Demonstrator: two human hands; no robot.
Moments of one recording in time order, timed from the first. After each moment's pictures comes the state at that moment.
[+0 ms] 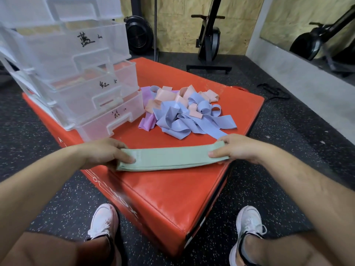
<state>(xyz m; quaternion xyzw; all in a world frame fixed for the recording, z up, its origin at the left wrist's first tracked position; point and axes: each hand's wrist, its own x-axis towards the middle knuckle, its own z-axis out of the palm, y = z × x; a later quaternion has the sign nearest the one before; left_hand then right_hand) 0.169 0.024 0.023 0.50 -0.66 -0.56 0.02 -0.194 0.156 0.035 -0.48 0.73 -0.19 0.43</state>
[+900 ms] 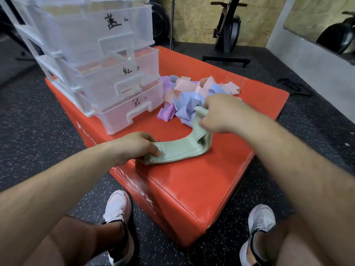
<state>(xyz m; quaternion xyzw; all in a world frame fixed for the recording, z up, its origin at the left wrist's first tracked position) 0.148 0.049 0.015 0.54 -0.63 -0.55 0.11 -0.074 0.113 0.113 -0.64 0.77 -0.02 0.04</state>
